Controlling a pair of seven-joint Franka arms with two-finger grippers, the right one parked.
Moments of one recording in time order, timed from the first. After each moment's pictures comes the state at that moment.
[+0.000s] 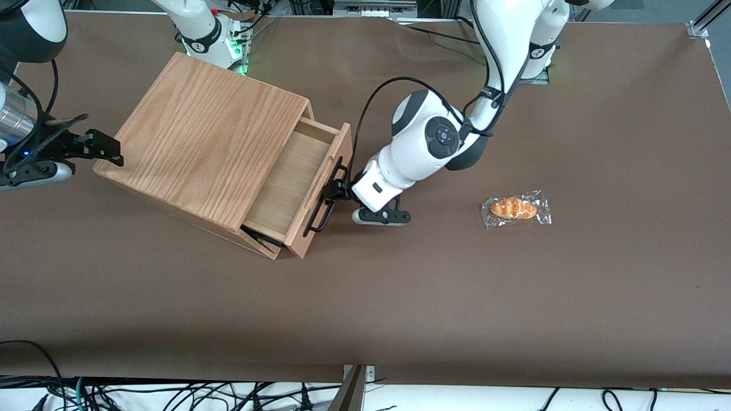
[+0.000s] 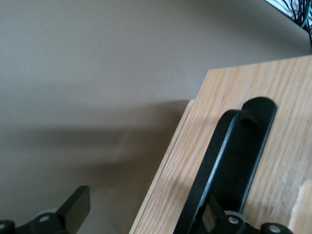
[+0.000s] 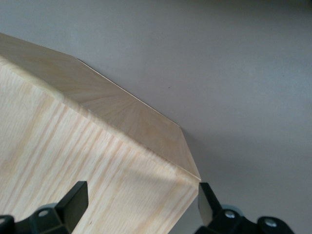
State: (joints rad) arm -0.64 0.67 -0.02 -1.37 -0.57 2.35 -0.46
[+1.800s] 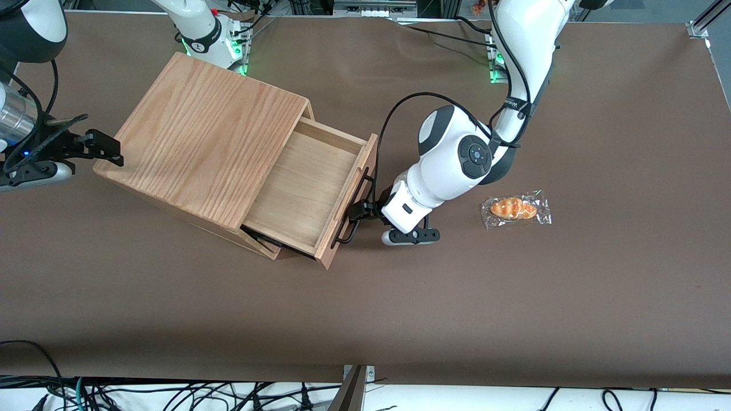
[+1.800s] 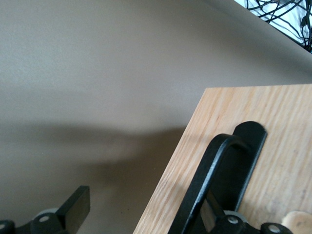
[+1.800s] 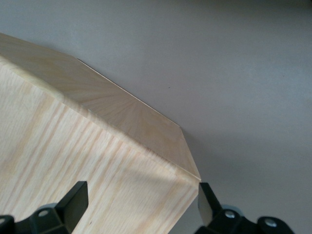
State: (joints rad) arm -0.56 0.67 -0.02 -1.35 -0.54 2.31 -0.46
